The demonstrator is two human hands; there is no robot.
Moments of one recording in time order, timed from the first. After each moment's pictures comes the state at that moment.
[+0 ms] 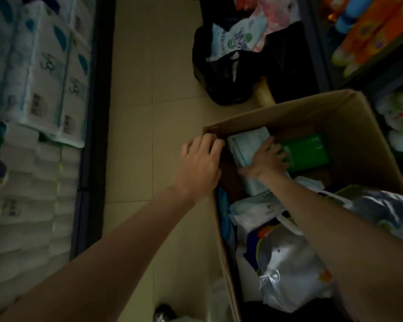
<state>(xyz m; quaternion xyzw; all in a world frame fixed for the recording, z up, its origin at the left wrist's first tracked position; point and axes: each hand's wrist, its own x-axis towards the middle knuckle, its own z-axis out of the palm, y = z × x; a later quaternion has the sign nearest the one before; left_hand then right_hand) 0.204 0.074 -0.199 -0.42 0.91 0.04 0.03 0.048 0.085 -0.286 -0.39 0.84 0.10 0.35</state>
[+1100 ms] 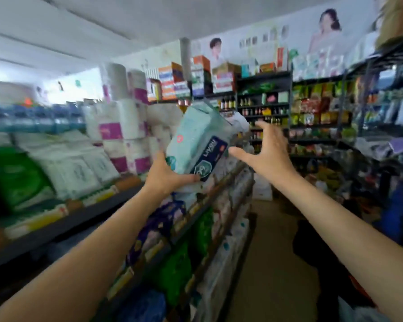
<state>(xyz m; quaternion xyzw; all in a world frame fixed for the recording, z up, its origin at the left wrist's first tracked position) 0.713 0.157 0.422 -0.58 0.58 0.12 -0.56 0.499 0.129 0.453 -0.73 0.47 -0.49 0.07</state>
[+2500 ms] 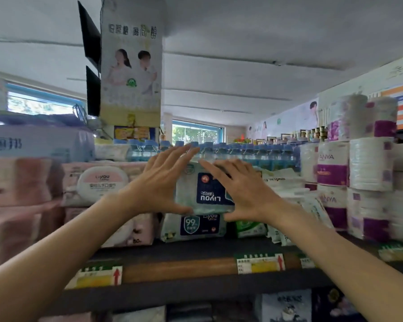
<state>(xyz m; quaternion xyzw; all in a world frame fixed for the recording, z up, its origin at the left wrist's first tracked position) 0.979 0.400 0.498 -0.81 0.44 -0.39 -0.04 0.903 0.191 0.488 -0.88 -0.17 -0.41 -0.19</state>
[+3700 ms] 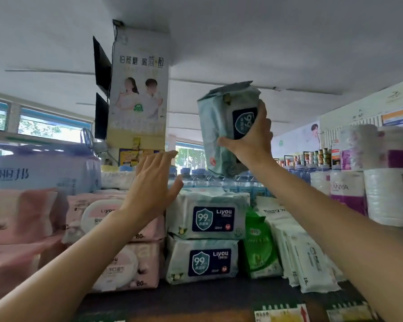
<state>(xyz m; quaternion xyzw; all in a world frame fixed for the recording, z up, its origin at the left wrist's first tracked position) 0.995 0.408 0.538 -0.76 0.32 -0.54 -0.20 0.932 0.223 0.613 -0.74 -0.04 -0.57 0.36</state>
